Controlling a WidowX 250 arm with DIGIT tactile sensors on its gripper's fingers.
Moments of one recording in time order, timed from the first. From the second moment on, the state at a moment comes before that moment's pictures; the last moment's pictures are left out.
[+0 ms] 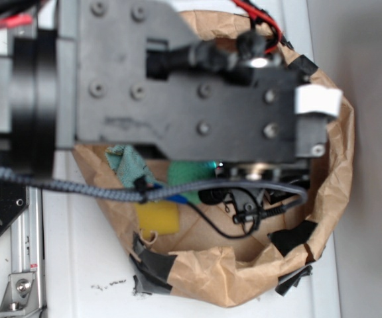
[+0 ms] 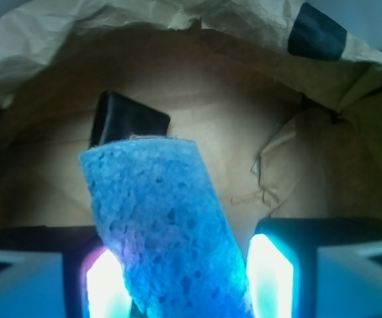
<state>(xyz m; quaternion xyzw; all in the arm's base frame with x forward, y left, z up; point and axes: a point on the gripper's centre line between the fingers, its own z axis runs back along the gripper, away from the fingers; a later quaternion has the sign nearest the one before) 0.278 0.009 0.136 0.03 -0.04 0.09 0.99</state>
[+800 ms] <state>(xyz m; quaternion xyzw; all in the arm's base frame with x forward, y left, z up) 0.248 0.008 0.161 0.01 -0.24 0.09 0.97</state>
